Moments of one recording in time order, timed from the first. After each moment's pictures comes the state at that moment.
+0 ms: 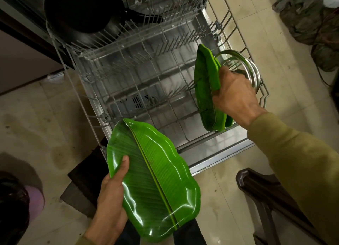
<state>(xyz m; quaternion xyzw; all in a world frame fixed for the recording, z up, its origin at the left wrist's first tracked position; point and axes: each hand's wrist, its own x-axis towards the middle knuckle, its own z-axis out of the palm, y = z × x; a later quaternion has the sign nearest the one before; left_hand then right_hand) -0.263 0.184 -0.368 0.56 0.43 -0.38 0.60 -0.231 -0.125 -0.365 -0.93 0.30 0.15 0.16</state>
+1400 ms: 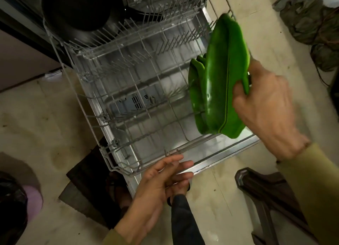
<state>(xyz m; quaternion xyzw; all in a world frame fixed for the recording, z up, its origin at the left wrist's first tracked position) -0.281 0.127 -0.354 0.47 0.30 -0.53 0.63 -0.258 -0.115 -0.310 -0.93 0.33 0.01 0.18</state>
